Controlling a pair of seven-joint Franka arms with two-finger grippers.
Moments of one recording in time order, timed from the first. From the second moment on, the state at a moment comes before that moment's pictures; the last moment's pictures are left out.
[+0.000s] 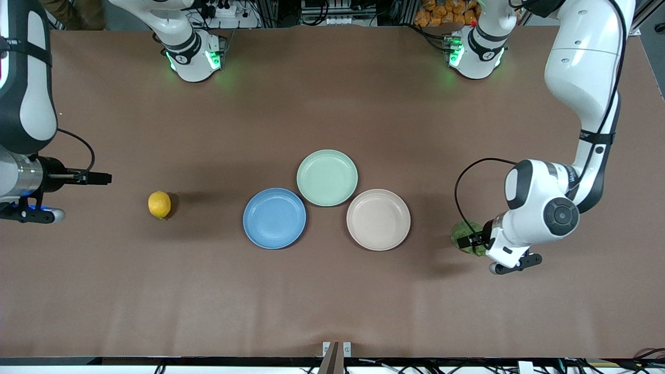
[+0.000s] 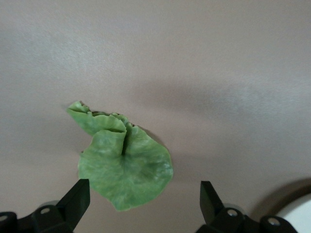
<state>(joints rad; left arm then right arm) -0.05 0.69 -0.15 -1.56 0.02 2.22 -0.41 -0.05 0.36 -0.07 -1.49 0.01 1.50 0.01</state>
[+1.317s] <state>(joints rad) -0.05 0.77 -0.14 -1.60 0.14 2.35 -0.42 -0.06 0.40 -0.06 -1.75 0.10 1.92 0.01</state>
